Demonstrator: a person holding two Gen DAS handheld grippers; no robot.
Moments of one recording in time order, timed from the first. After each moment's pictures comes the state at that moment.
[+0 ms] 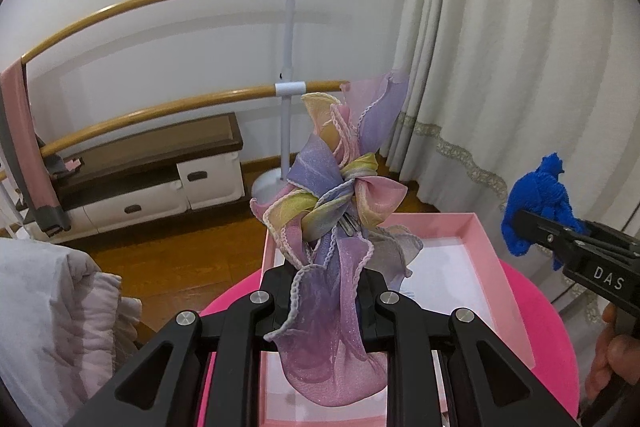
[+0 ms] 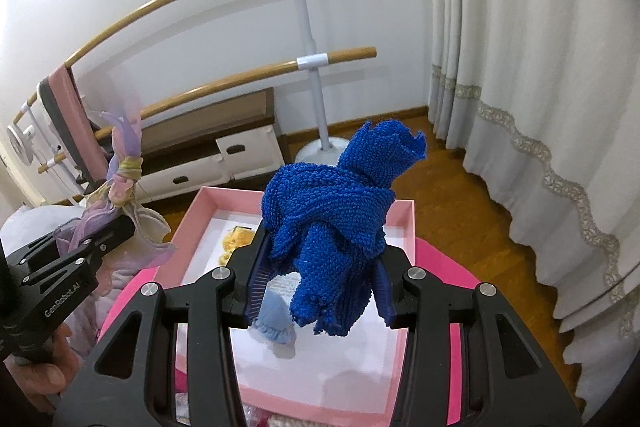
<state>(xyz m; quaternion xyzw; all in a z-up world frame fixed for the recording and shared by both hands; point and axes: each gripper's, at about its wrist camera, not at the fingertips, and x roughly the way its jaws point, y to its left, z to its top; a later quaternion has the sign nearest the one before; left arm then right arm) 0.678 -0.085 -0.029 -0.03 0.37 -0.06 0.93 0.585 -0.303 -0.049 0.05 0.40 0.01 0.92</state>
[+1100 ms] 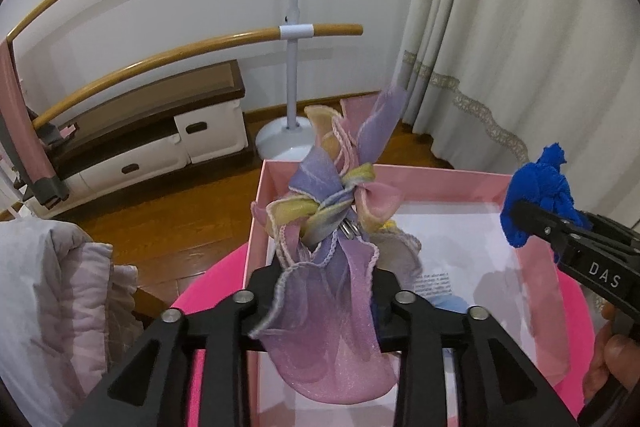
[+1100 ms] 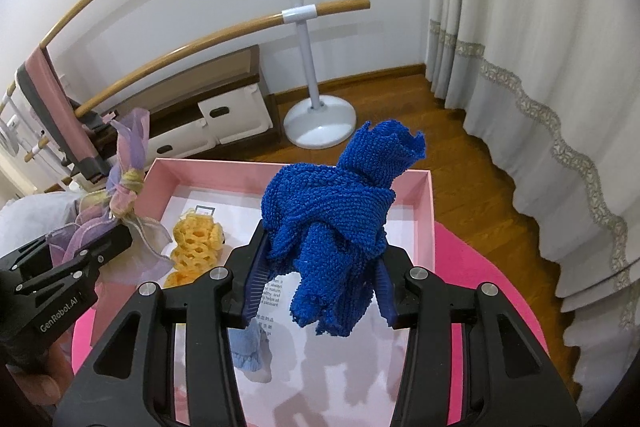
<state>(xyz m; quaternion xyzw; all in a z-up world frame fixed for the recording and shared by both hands) 0.780 -0.112 -0.069 -0.02 0.45 -0.05 0.89 0.640 -0.308 -0.103 0.05 0.47 0.00 0.88</state>
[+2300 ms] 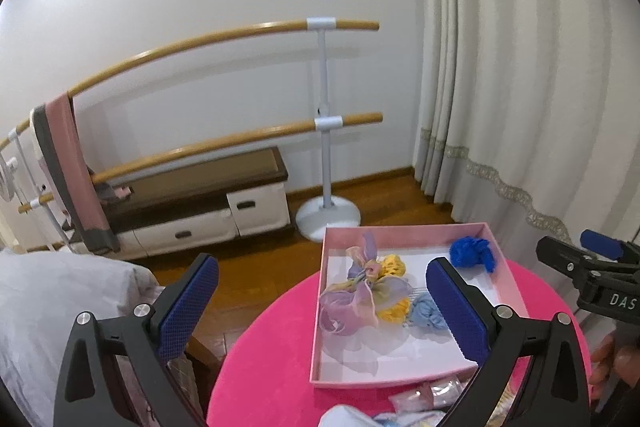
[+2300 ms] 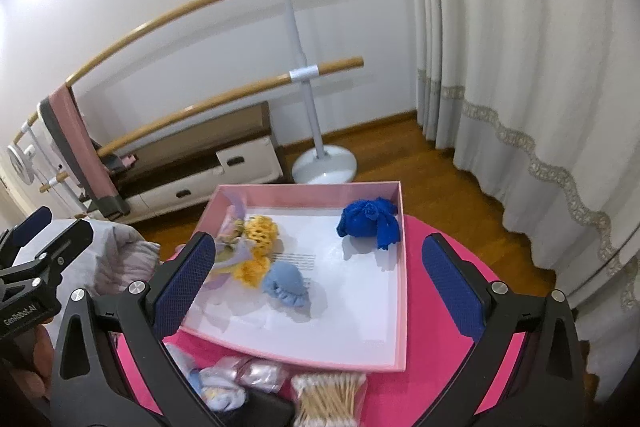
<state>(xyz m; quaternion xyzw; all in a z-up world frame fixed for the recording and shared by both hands) 0.588 -0.097 0.025 0.01 0.30 -0.01 0.95 0.517 -0.289 -0.008 0.07 0.37 -0.01 0.93</state>
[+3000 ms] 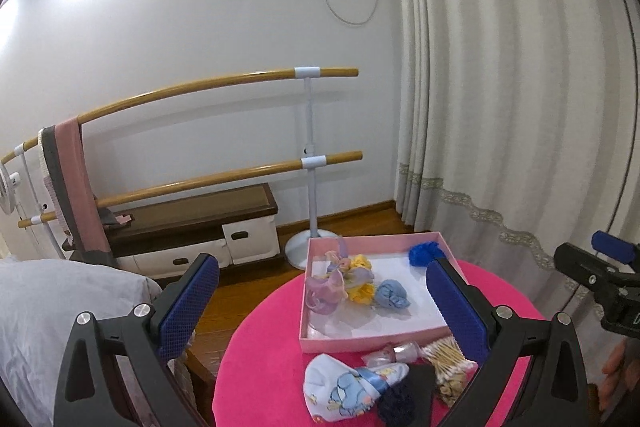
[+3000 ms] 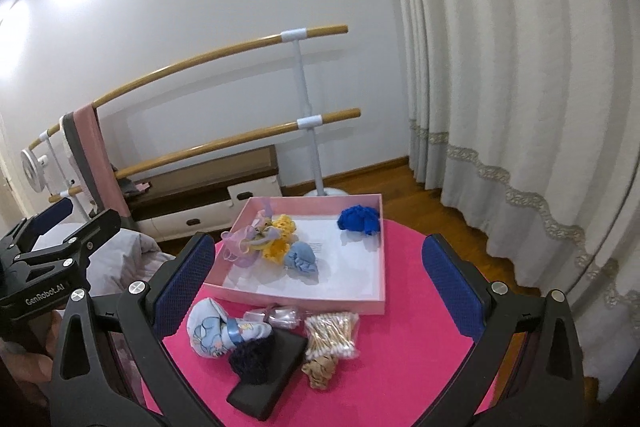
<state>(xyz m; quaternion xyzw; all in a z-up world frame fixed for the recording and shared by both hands) 0.408 -0.088 0.033 0.01 0.23 -0.03 0.97 0.365 -0.265 0.049 0.05 0.28 -0.03 0.96</state>
